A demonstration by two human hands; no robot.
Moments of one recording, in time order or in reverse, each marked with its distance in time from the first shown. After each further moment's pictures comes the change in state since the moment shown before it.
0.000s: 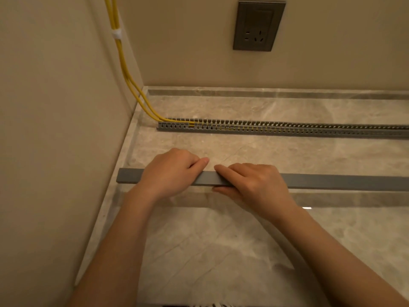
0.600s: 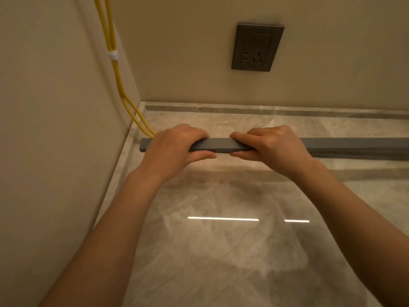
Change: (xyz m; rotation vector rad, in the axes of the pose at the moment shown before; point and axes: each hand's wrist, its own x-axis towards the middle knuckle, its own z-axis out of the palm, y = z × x) left_hand 0.064 -0.010 -0.024 0.071 0.331 0.336; right_hand 0.063 0.097 -0.021 -0.078 -0.074 -0.086
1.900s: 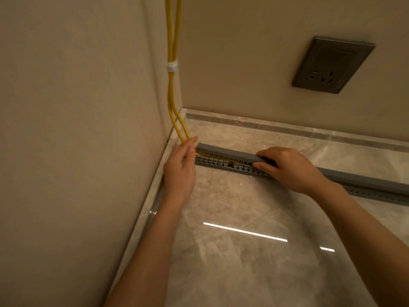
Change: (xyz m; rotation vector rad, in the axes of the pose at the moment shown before) left_hand -0.030 -0.066 0.036 -0.704 0.456 -0.778; right_hand 0.060 0.014 0.071 0.307 -0.365 0.301
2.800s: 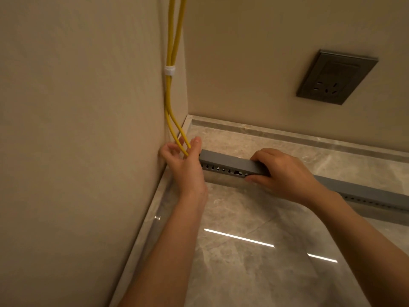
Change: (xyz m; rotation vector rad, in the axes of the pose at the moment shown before) left_hand 0.007 0.033 0.019 -0.732 0.429 -0.272; right_hand 0.003 -0.036 -0.011 -0.070 0.069 -0.116
